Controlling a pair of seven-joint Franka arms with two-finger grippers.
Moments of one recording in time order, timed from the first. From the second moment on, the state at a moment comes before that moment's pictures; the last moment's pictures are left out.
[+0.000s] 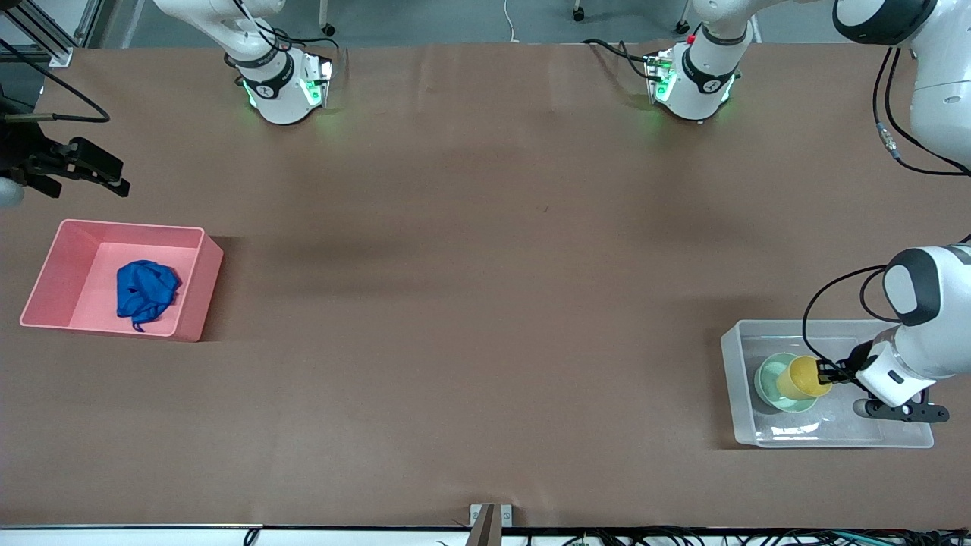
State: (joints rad) left arm 0.43 0.78 -0.37 -1.39 0.27 2.17 0.10; right arm 0.02 -0.02 -0.02 -1.54 0.01 1.49 0.01
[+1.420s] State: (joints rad) left arm 0.50 0.37 -0.70 -1.35 0.25 1.80 -0.24; right arm 0.02 -0.02 -0.02 -1.55 0.01 1.49 0.01
